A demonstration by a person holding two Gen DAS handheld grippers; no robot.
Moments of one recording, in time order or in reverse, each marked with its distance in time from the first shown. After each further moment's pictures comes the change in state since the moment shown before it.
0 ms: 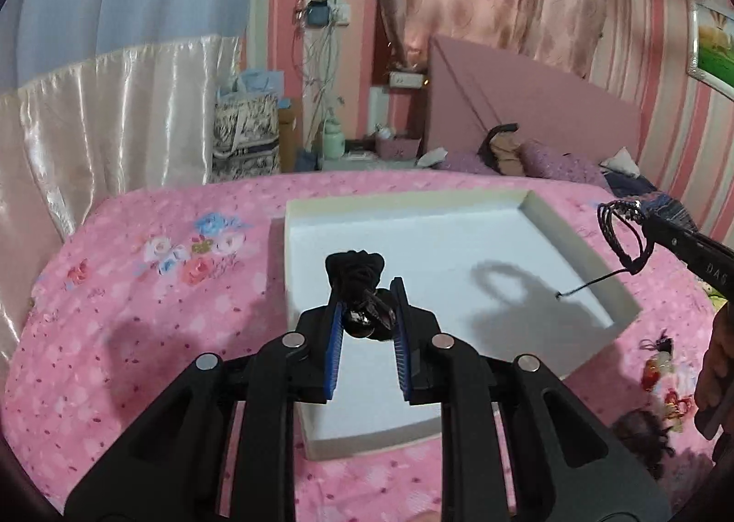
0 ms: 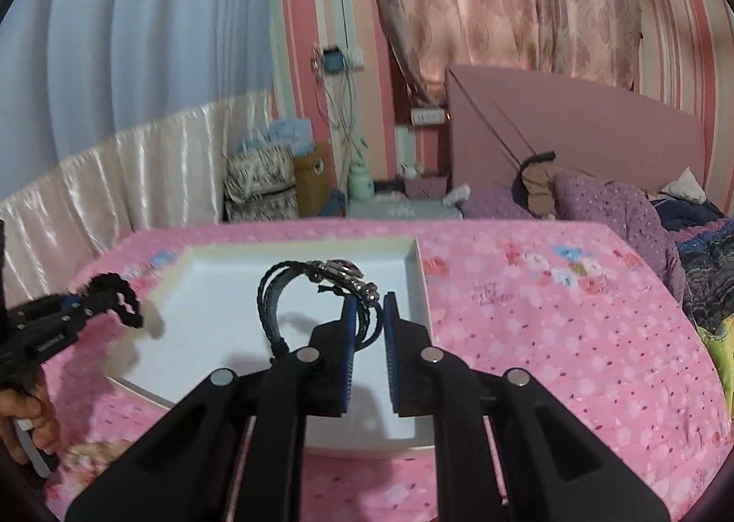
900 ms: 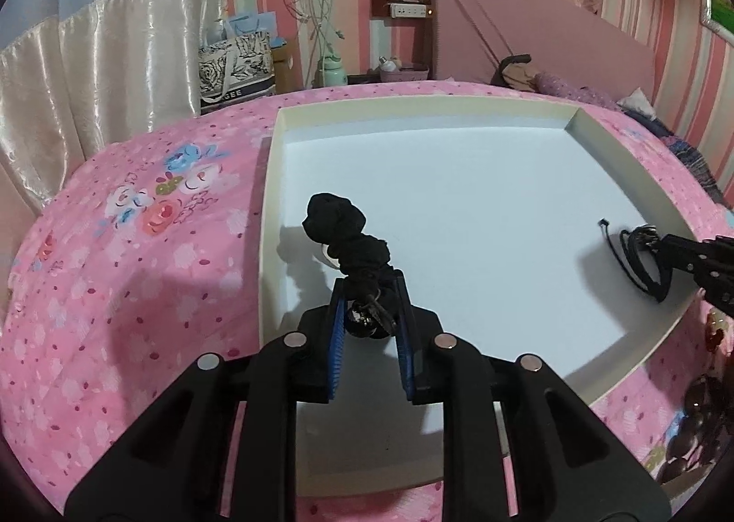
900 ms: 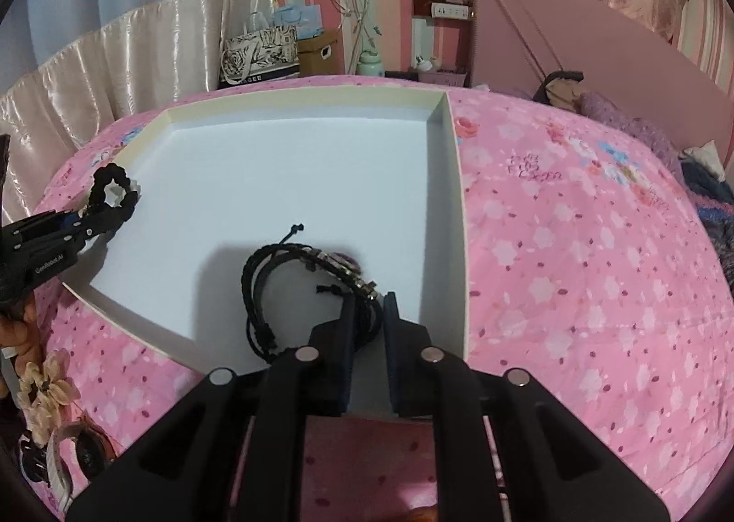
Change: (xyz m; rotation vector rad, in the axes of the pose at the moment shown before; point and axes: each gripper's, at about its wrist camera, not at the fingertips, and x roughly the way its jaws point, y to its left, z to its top) left arm 0.077 -0.004 -0.027 0.075 0.179 0.033; right arm 0.048 0.005 -0.054 -0.088 0.278 -0.001
